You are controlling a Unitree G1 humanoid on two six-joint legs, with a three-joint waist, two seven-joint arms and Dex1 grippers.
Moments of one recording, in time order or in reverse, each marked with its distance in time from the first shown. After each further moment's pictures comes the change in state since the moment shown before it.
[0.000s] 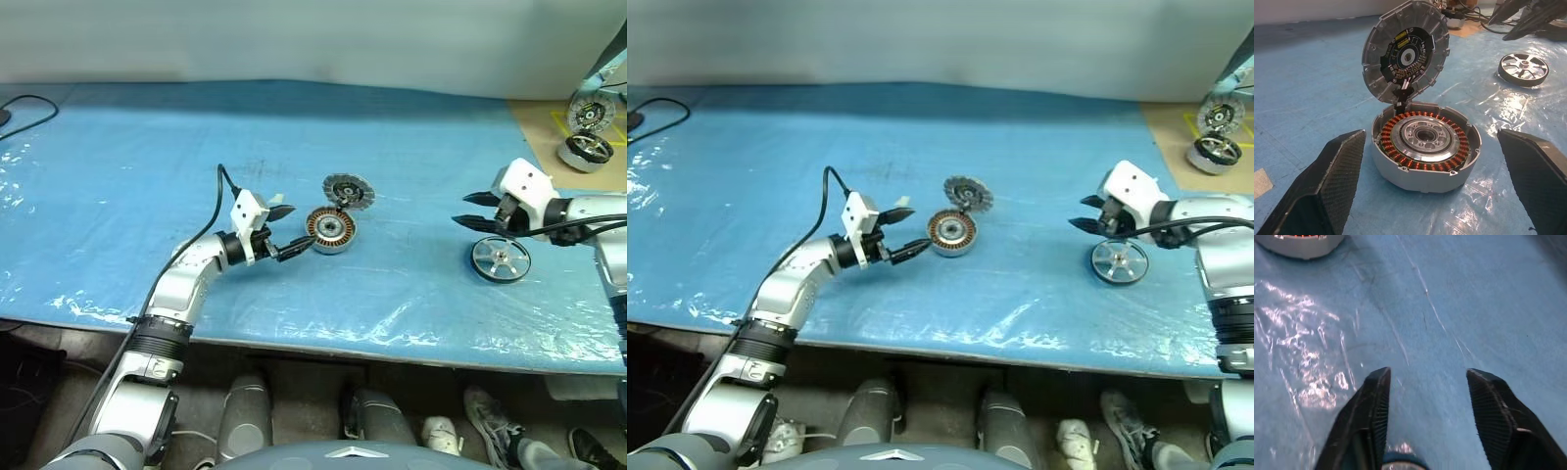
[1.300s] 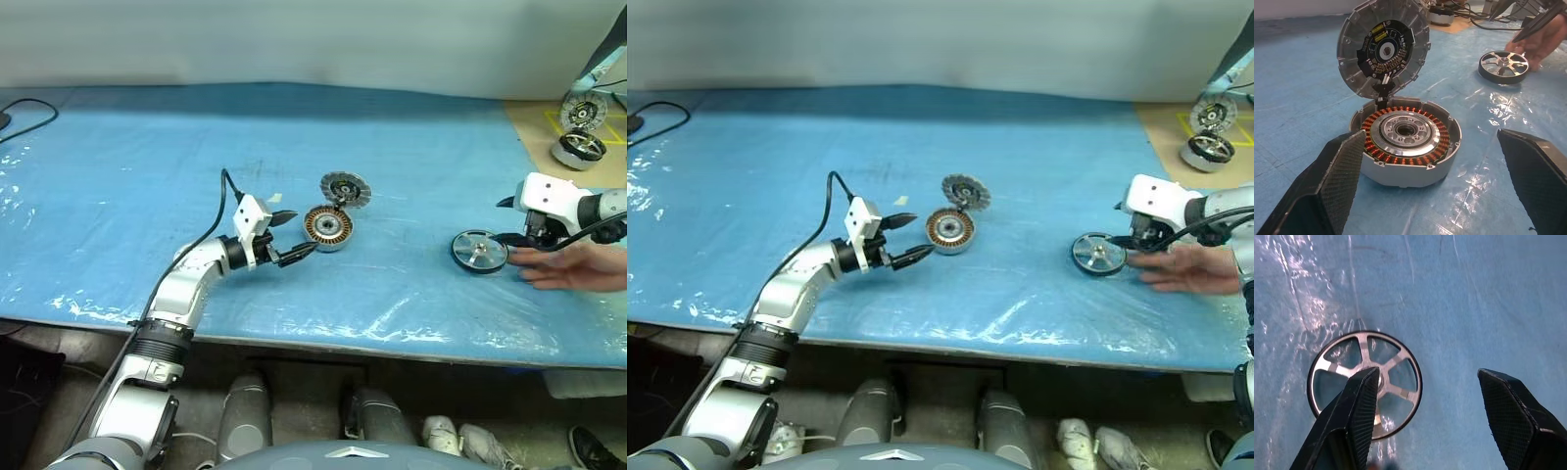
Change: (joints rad) left arm 0.010 -0.002 -0.012 -0.005 0.005 0.004 -0.021; right arm -0.123 -0.073 0.101 0.249 -0.167 -0.308 0.123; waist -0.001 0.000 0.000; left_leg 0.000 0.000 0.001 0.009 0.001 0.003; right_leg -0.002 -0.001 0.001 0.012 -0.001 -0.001
